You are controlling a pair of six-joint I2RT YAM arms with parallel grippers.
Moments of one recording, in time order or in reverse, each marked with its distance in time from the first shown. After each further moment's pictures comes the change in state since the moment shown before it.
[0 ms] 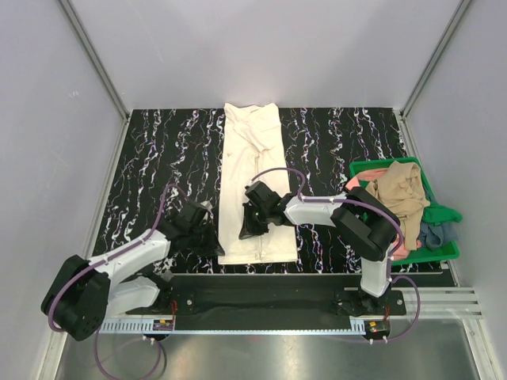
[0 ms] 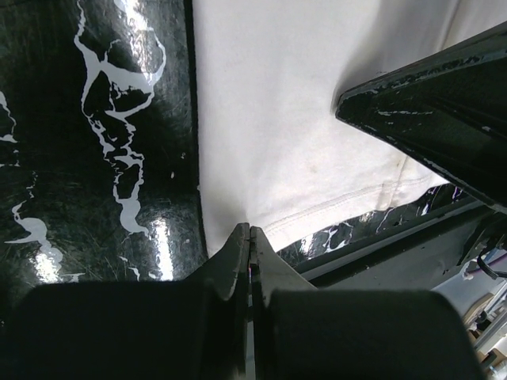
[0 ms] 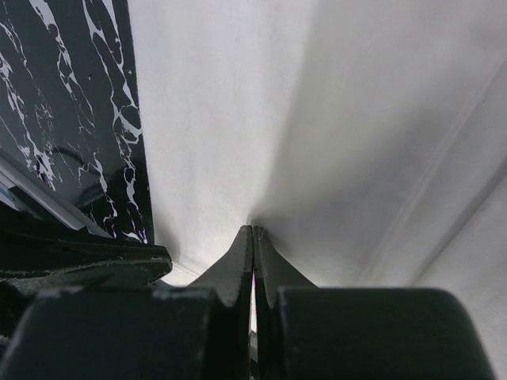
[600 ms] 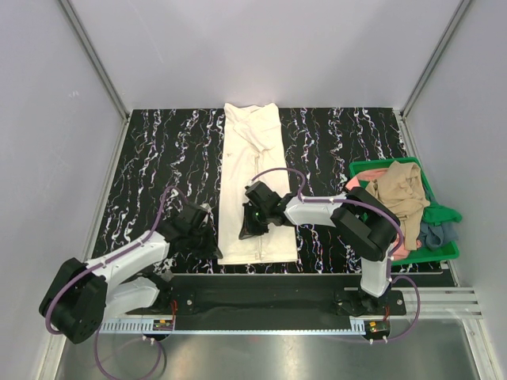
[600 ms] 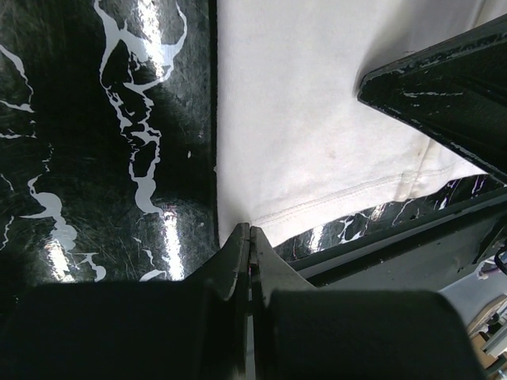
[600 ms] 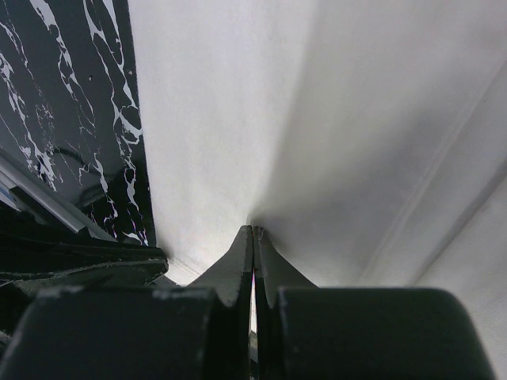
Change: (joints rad) left arm -0.014 -0.026 -0.001 -0.060 -0.023 0.000; right arm 0.000 0.000 -0.005 0.005 0.000 0.002
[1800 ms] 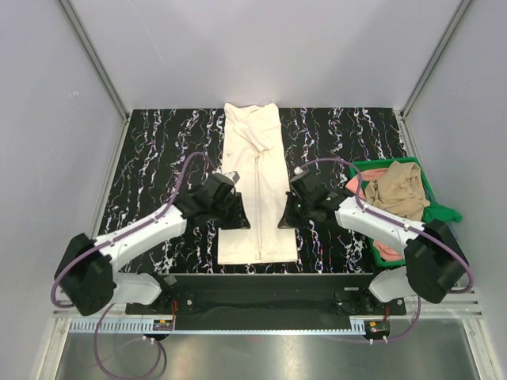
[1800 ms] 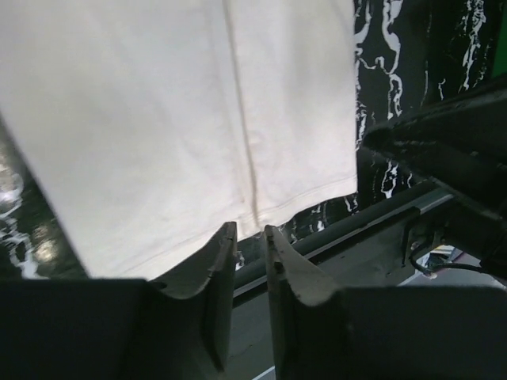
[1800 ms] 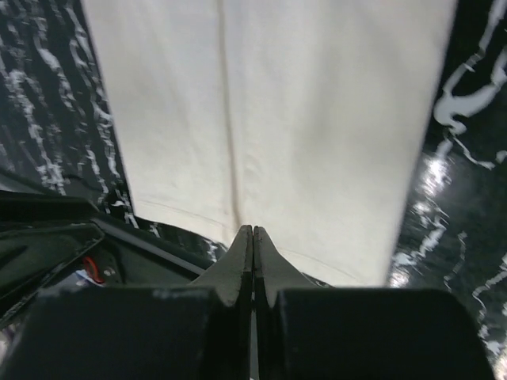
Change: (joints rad) left arm -0.141 0.150 0.396 -0.054 -0.087 0.029; right arm -0.189 -0.465 -0.161 -0.287 0.088 -0.029
